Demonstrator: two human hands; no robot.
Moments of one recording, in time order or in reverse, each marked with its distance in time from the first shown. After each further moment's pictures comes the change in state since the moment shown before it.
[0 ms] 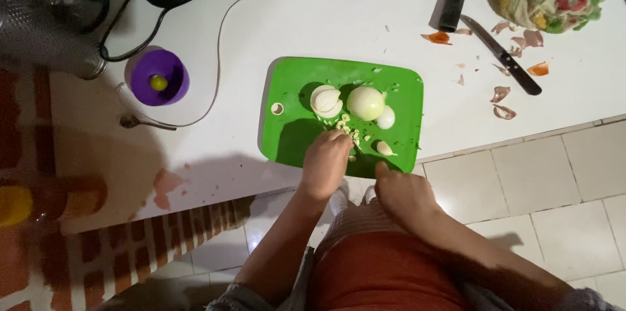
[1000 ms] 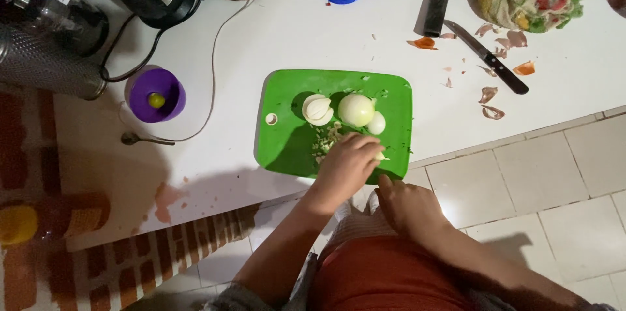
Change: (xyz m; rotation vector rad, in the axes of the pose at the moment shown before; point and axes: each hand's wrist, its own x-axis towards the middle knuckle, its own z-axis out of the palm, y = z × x) left_hand 0.020 0.031 0.014 -0.037 -0.098 0.300; right_hand -0.016 0.015 0.005 0.032 -0.136 0.024
